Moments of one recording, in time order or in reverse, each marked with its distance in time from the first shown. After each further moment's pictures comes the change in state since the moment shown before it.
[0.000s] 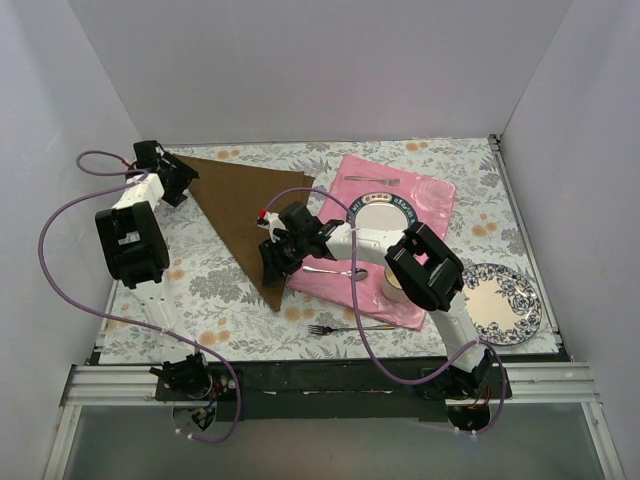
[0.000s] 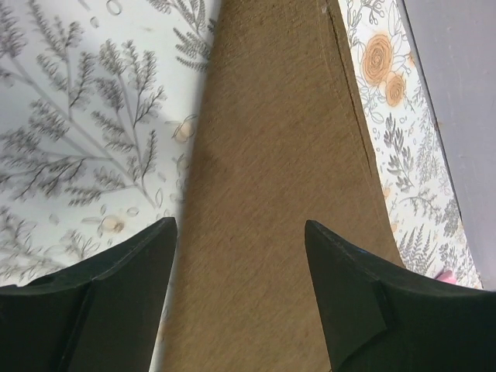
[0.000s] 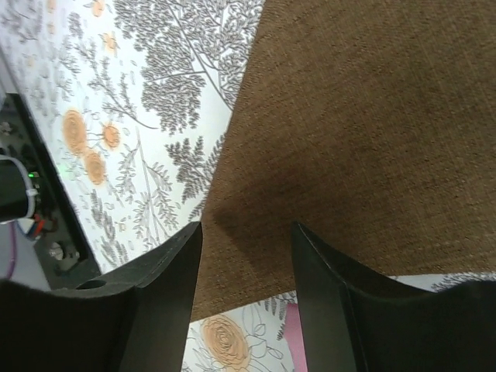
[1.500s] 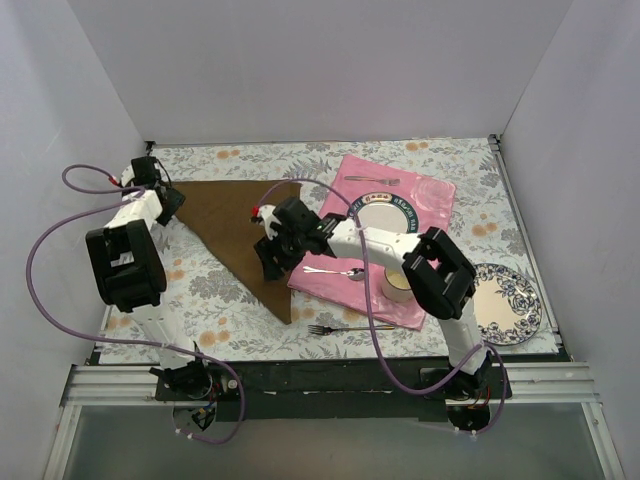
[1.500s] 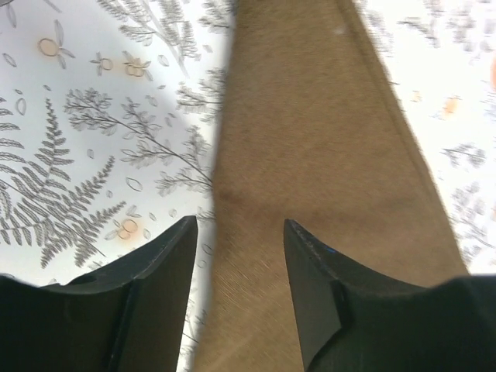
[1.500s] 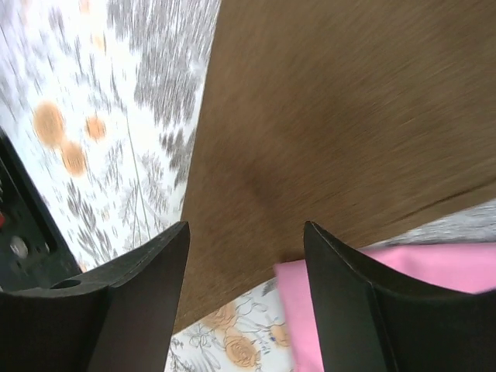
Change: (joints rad) left arm -0.002 -0.213 -0.277 -0.018 -0.281 0.051; right arm 0.060 -0.098 0.038 -0.202 0.201 -0.180
